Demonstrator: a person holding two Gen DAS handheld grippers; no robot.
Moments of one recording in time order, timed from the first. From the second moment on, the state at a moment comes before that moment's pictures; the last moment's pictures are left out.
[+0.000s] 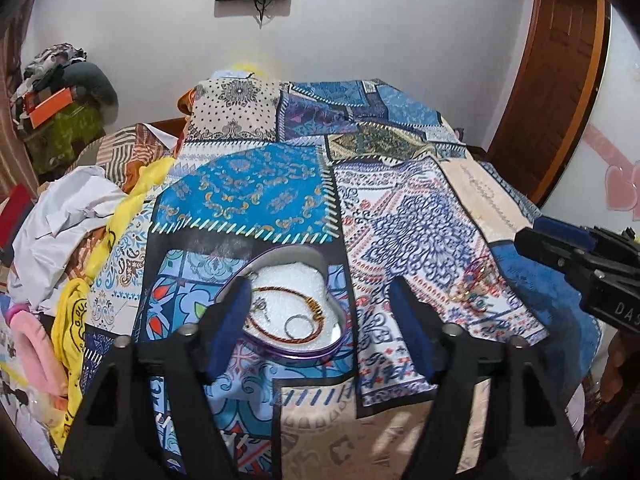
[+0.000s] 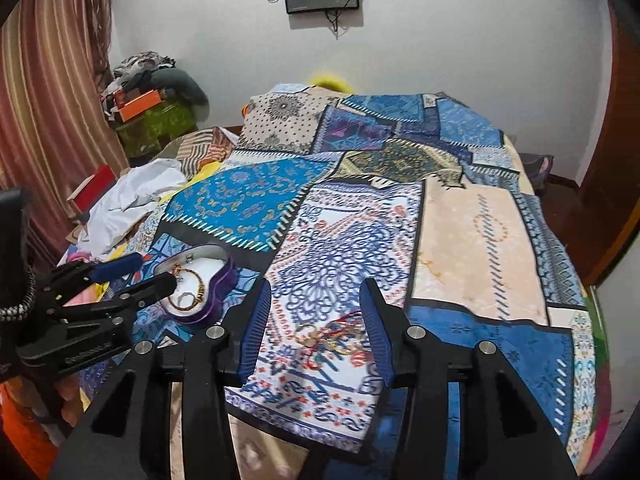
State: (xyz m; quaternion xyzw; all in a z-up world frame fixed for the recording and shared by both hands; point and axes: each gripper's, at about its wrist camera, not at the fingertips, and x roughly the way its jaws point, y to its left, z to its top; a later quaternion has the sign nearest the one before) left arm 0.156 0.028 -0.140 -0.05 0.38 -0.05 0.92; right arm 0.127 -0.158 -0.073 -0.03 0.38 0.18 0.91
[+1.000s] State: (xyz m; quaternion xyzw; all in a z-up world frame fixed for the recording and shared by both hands) left arm 0.188 -0.056 -0.189 -0.01 0.44 -0.13 0.89; right arm 0.129 -0.231 -0.113 -0.03 0.43 0.15 0.89
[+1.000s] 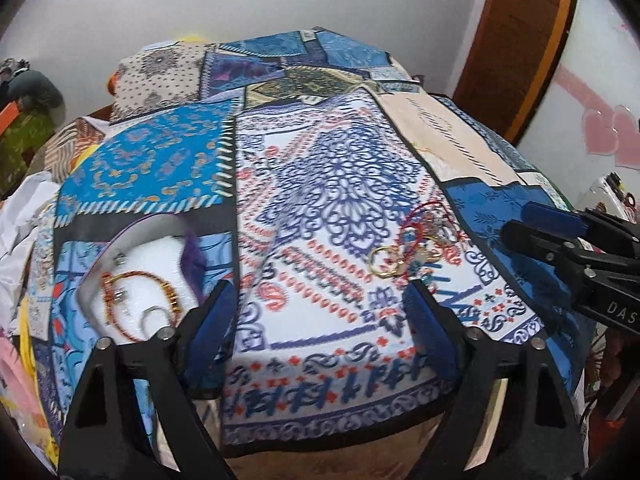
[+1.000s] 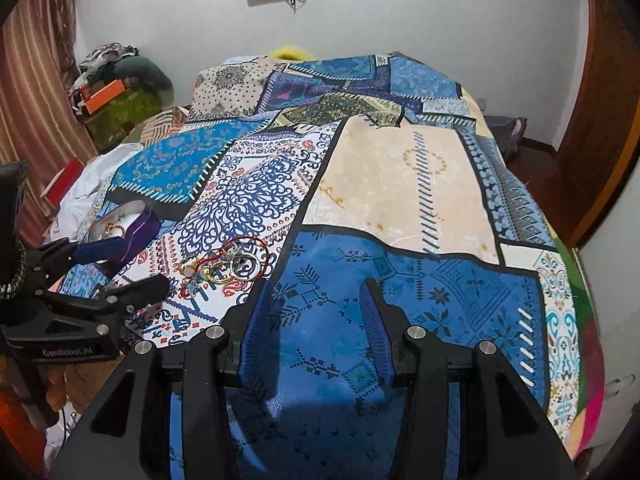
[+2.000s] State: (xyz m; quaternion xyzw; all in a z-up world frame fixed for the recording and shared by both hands) left arm 0.207 -0.073 -0.187 0.01 0.42 -0.17 0.89; right arm 0.135 -0.214 -0.118 0.03 0.44 0.22 0.87
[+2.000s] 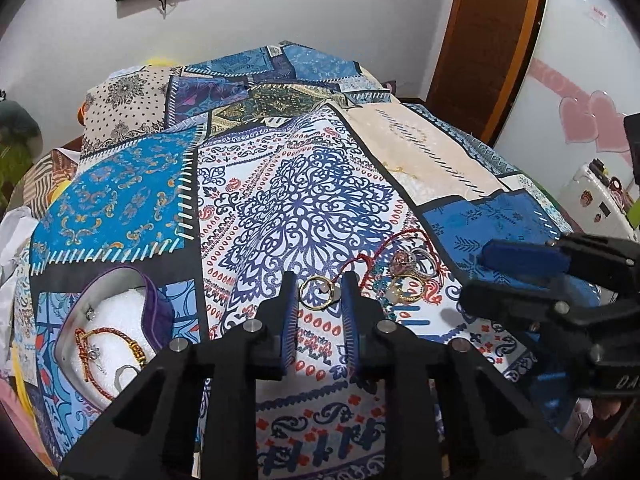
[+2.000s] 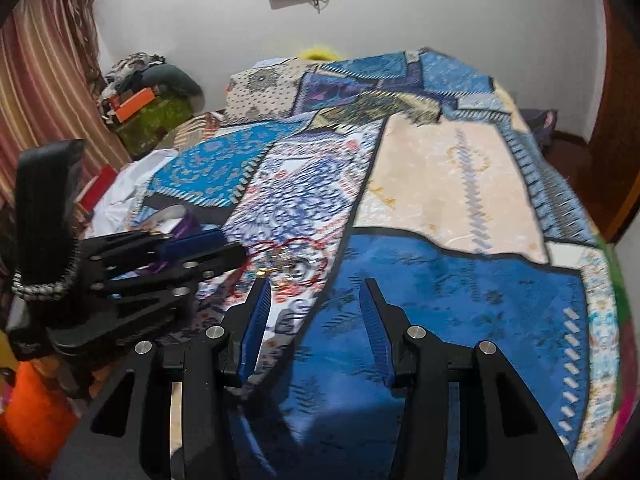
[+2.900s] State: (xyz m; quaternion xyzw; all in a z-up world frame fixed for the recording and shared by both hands) left arm 0.174 -0.046 -0.168 -0.03 0.39 -0.16 0.91; right arm 0.160 -0.191 -0.131 0.01 0.46 0.21 0.86
